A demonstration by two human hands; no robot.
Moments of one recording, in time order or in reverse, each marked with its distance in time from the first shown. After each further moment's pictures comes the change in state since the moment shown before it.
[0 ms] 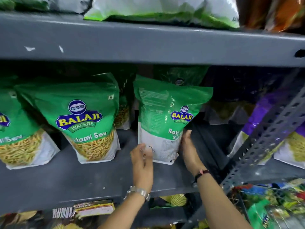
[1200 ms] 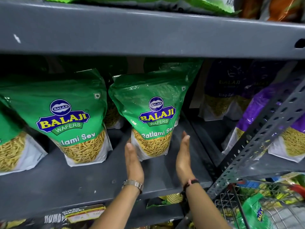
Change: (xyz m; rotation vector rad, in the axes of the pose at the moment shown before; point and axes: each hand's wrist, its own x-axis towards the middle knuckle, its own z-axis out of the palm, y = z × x) left_hand 0.020 -0.012 0.011 -0.294 -0.022 -0.258; right_hand -0.012 0.018 0.010 -0.041 0.427 -0.045
